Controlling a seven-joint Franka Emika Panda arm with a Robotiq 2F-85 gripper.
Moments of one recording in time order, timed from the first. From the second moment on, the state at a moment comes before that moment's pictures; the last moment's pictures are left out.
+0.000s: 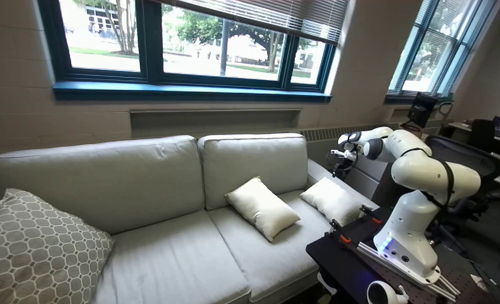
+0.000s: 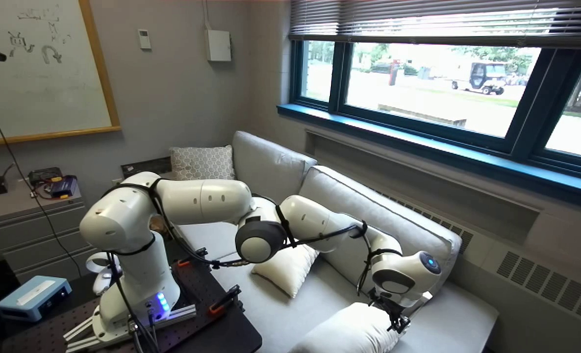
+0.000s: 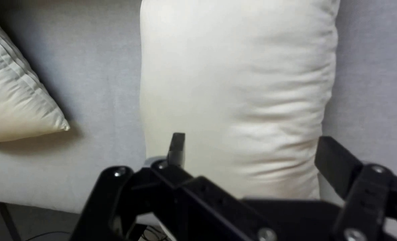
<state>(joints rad) -0.69 1.46 -0.11 -0.66 0.32 1.95 2.43</state>
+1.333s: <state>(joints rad) -0.49 1.19 0.02 -0.90 0.32 2.28 1.87</state>
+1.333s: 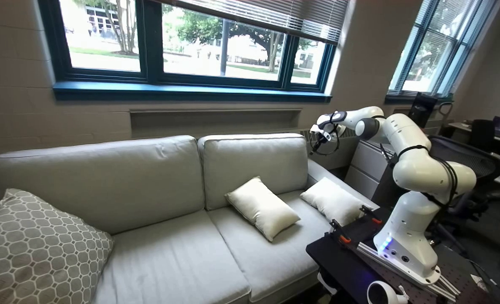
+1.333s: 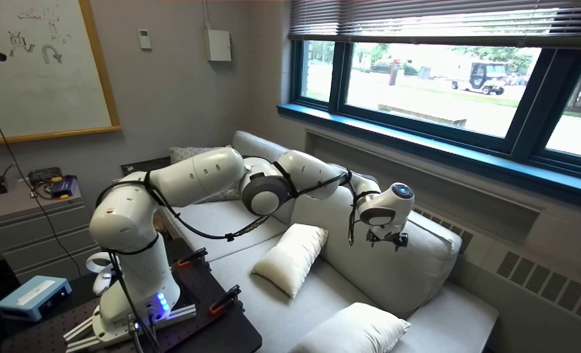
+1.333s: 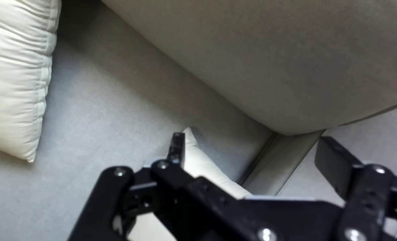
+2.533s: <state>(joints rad) -0.52 1.46 0.02 -0.61 0.32 1.90 1.69</state>
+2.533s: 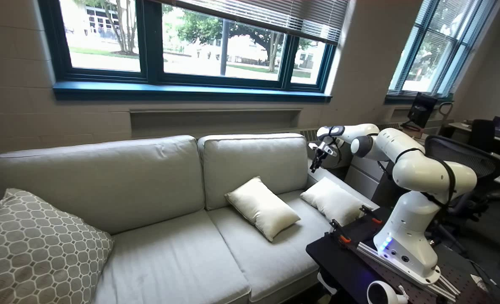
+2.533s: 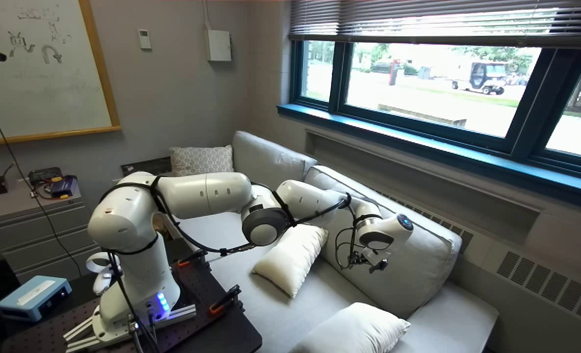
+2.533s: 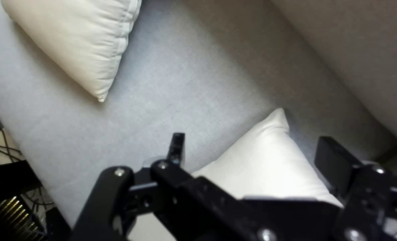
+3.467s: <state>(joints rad) -0.40 1.46 0.05 -0.58 0.35 1.72 1.63</state>
